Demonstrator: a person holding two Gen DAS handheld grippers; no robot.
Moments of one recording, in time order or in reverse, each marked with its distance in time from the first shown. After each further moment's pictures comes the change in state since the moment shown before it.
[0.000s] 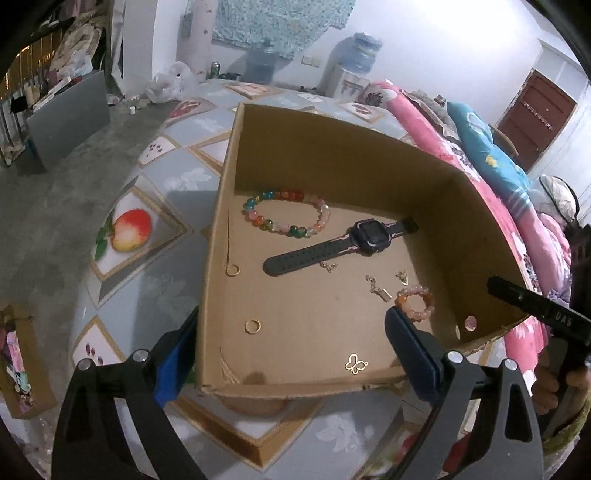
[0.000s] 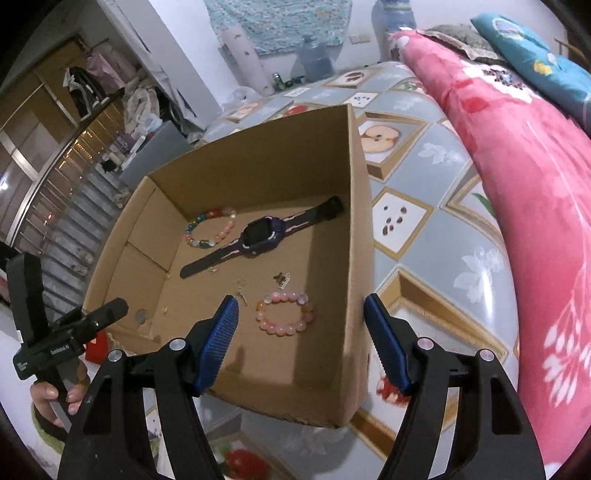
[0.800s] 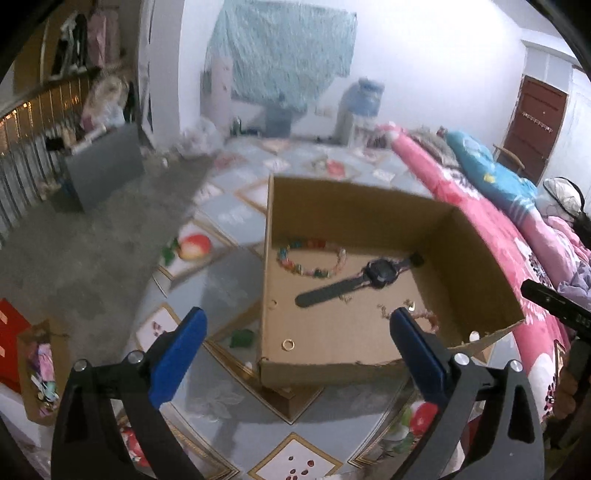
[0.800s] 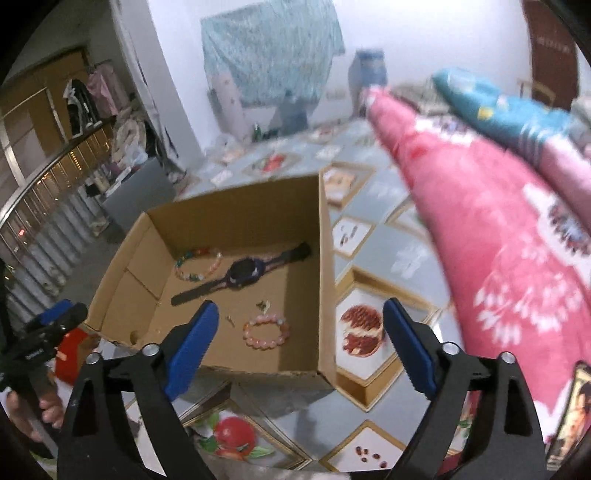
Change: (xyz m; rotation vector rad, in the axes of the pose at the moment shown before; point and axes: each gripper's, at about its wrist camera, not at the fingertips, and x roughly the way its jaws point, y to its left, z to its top) left arm -0.091 -0.020 -0.061 0.067 -0.251 0.142; right arm -0.084 0.022 -0.063 -0.042 -0.276 -0.169
